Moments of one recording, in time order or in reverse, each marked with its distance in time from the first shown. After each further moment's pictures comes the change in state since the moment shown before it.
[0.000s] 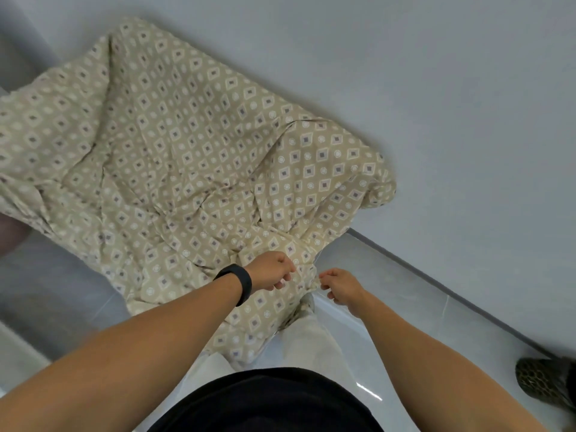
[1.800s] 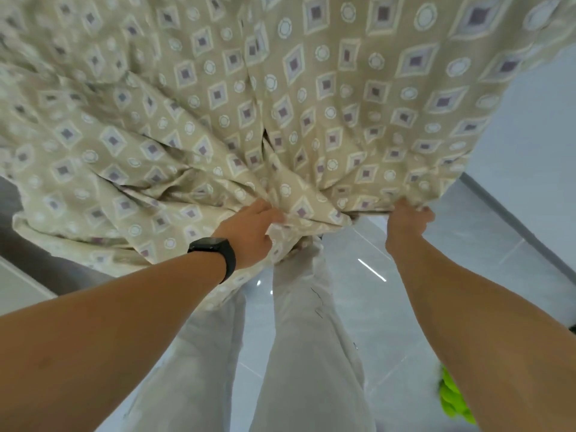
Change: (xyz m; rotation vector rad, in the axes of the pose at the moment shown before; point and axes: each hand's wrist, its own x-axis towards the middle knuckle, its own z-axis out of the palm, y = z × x) left_hand 0.283 -0.135 0.097 0.554 0.056 0.022; right_hand 0.376 0.154 -0.053 0.543 0.474 0.438
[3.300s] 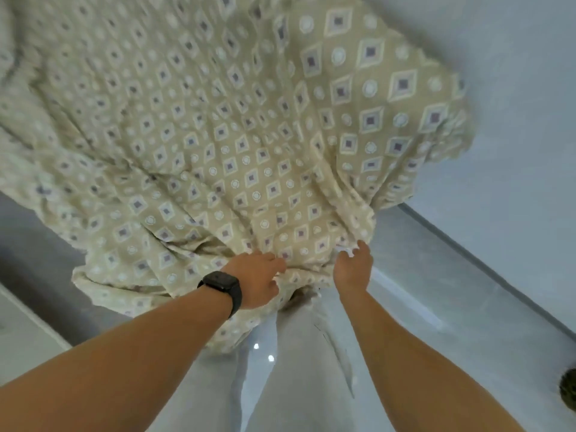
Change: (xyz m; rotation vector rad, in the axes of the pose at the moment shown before) left_hand -0.073 0.050 -0.087 0.364 -0.153 0.139; right_hand -0.157 -0.004 0.008 -0.301 -0.140 -0.345
